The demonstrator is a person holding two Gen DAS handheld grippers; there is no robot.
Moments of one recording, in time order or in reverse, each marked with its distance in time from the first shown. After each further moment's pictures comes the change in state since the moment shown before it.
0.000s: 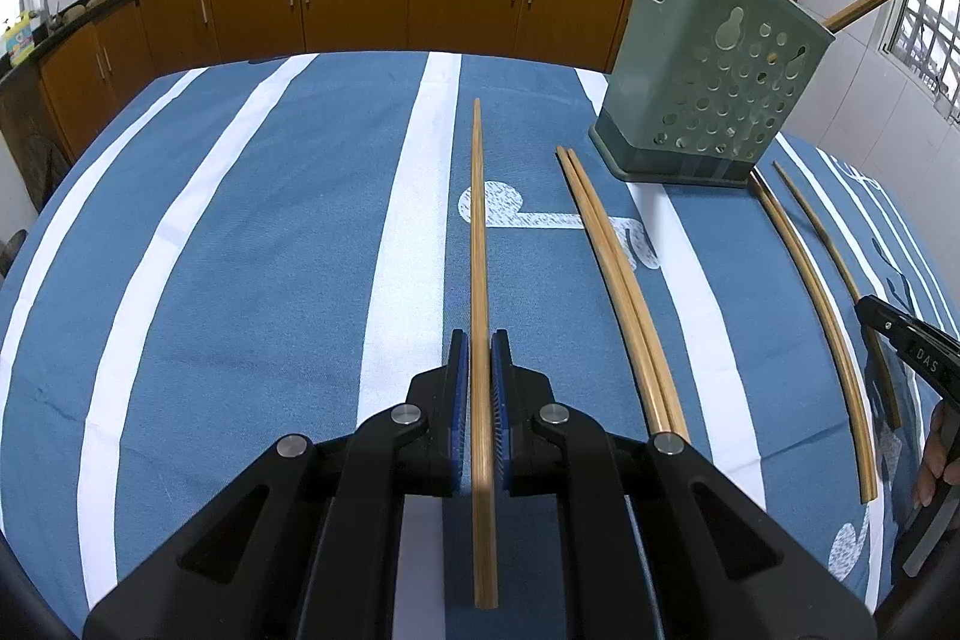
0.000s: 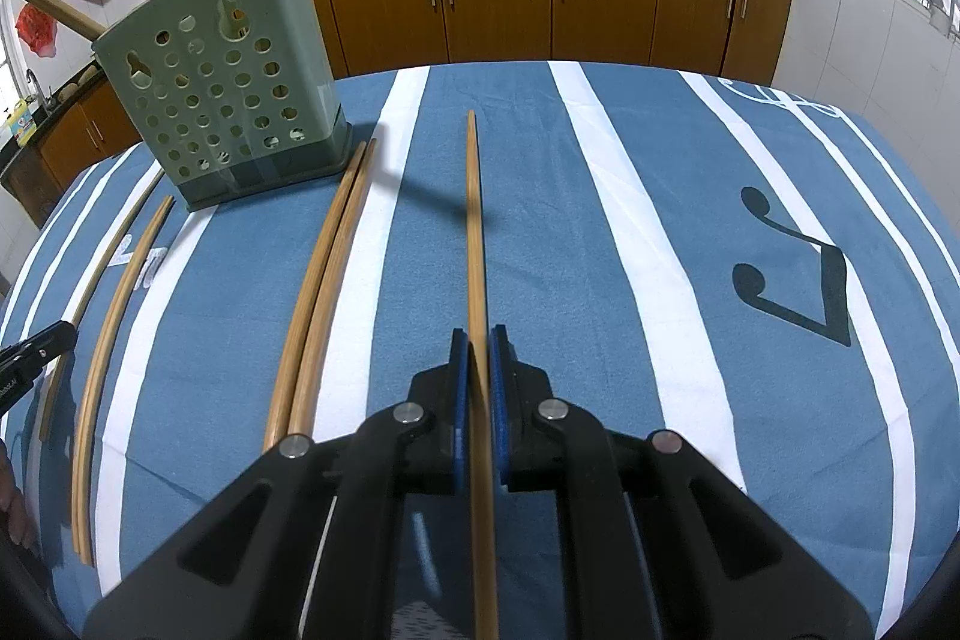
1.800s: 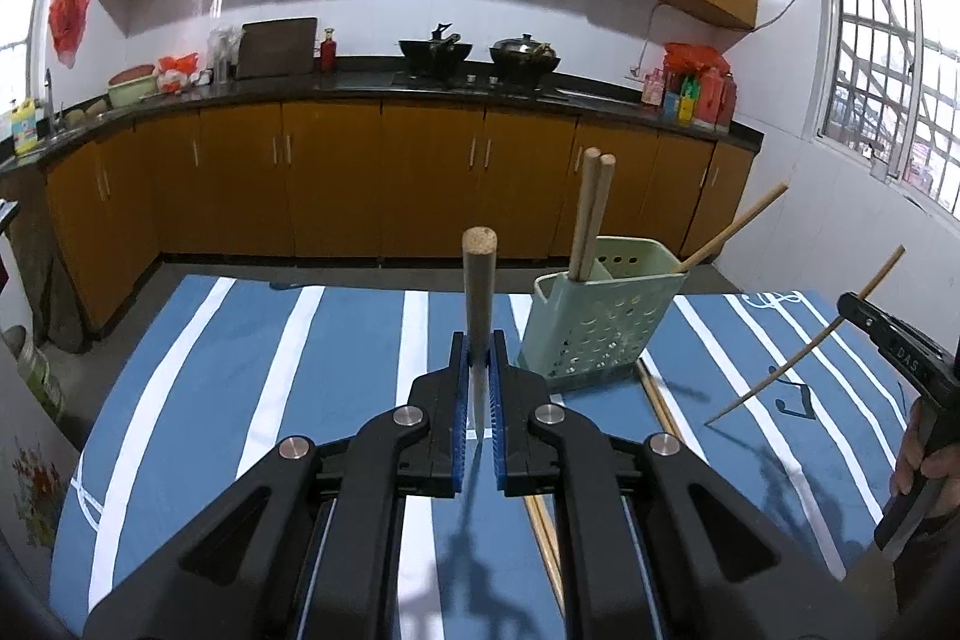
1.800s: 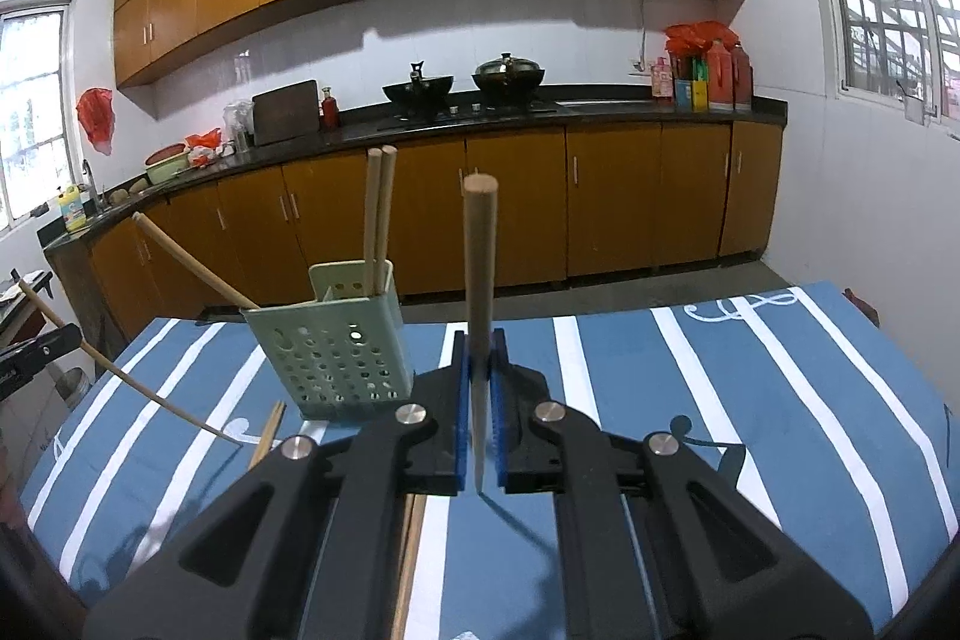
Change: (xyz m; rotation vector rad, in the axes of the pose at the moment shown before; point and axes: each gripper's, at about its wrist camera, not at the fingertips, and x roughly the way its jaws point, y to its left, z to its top) left arm -0.147 -0.009 0.064 0.055 -0.351 -0.086; right arm -0.156 0.005 0.060 -0.025 -0.427 0.073
